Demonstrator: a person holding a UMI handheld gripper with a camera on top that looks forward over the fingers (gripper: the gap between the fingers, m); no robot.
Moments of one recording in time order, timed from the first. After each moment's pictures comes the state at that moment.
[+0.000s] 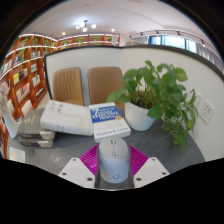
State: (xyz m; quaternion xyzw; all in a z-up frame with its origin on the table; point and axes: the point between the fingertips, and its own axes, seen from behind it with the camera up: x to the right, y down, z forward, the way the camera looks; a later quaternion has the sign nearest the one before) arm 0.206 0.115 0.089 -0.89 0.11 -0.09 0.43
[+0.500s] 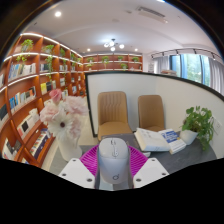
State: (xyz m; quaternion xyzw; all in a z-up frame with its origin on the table) arm -0.179 0.137 0.234 -0.85 0.04 -0.01 0.53
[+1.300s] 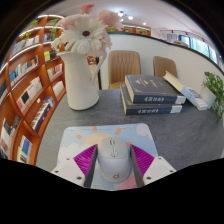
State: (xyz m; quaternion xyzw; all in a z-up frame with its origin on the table) arm -0.301 0.093 -0.009 -0.92 0.02 0.00 0.39
